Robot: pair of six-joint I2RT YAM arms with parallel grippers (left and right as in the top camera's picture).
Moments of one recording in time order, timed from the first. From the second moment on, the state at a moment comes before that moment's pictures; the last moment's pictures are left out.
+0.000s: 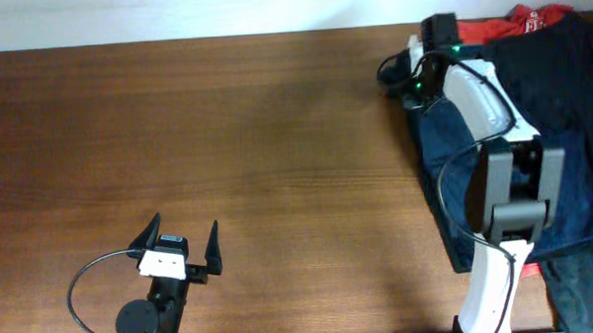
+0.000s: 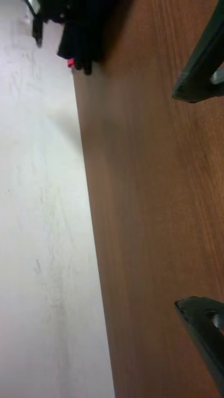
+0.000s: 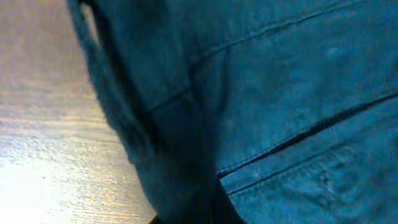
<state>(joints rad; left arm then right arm) -0.01 0.01 0.01 -0.06 0.17 0.06 0.02 2.23 1.85 -0.84 -0.02 -0.05</state>
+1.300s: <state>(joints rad) -0.01 0.01 0.01 -0.06 0.17 0.06 0.23 1.95 1.85 -0.77 -0.10 -0.05</state>
